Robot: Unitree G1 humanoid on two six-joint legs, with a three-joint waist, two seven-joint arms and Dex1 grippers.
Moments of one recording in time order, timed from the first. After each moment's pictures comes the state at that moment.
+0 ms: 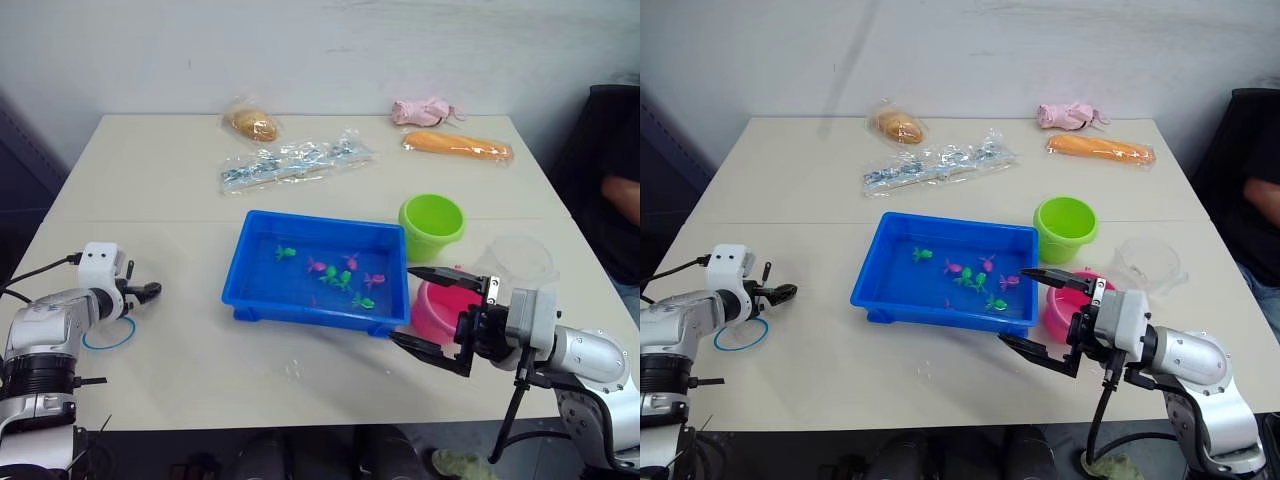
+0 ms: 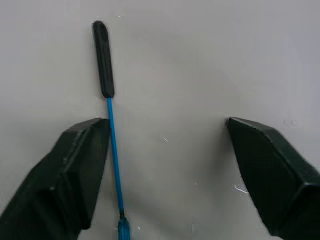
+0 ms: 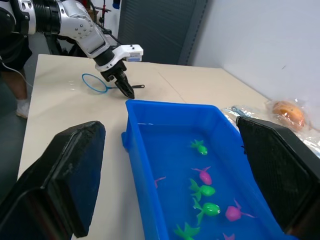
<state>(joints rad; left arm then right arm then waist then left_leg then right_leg) -0.40 0.79 0.22 0.40 -0.29 0.84 -0.35 0.05 -0.64 -0.14 -0.51 0.57 0.00 1.02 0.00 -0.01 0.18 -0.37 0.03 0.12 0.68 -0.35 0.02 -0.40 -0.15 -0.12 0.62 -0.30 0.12</state>
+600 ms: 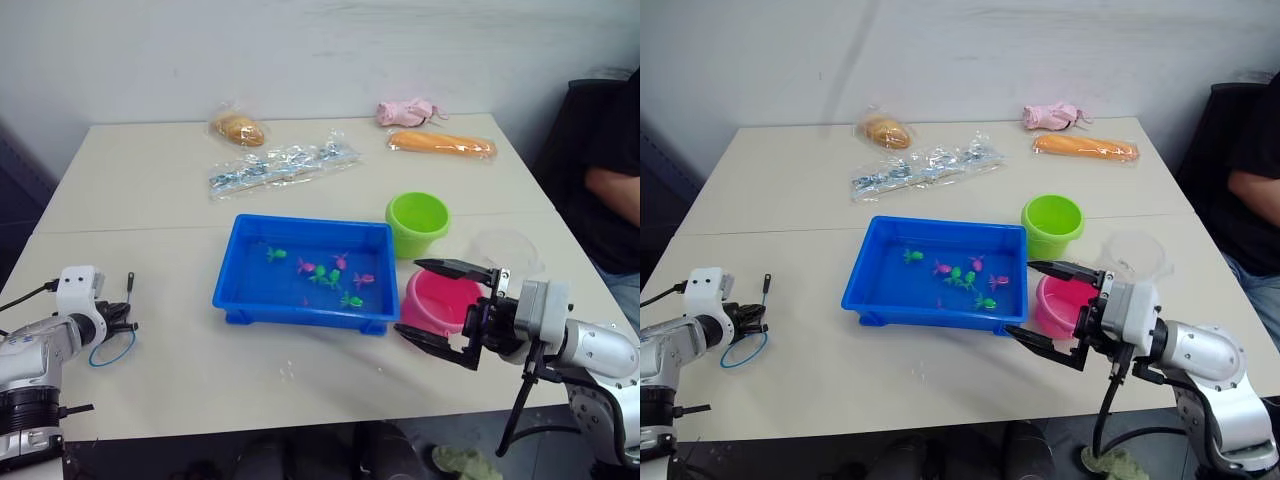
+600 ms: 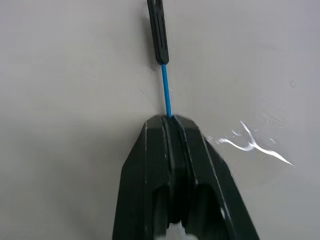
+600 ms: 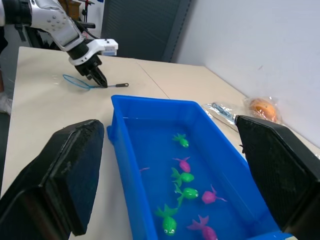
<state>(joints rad) -0.25 0.77 0.38 0.28 -0.33 0.79 -0.47 0.00 -0.69 -0.18 -0.52 0.63 0.06 1.00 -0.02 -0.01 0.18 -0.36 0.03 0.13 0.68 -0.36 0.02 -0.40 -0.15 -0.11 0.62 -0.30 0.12</state>
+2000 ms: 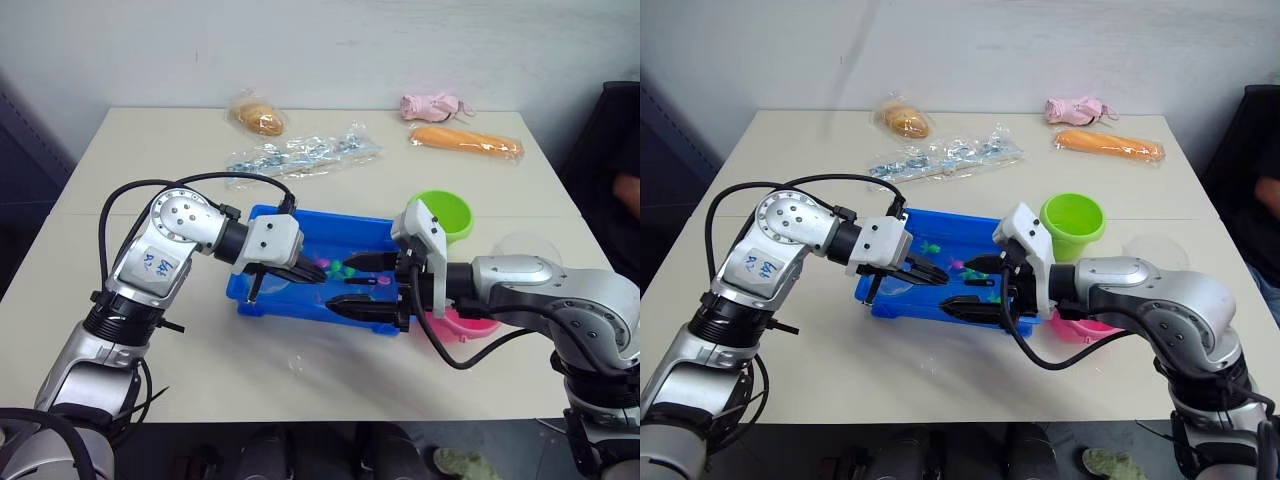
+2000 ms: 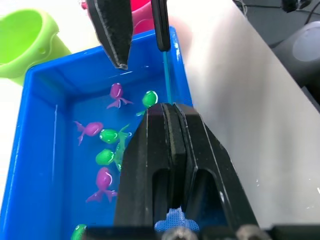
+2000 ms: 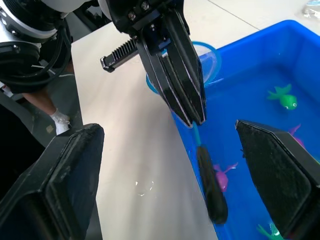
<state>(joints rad) -0.80 0.67 -0.28 -0.01 -0.21 0.17 -1.31 -0.58 -0.68 0.04 -0.54 1.06 1.13 0.53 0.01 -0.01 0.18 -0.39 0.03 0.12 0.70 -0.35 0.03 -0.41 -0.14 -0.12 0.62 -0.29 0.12</state>
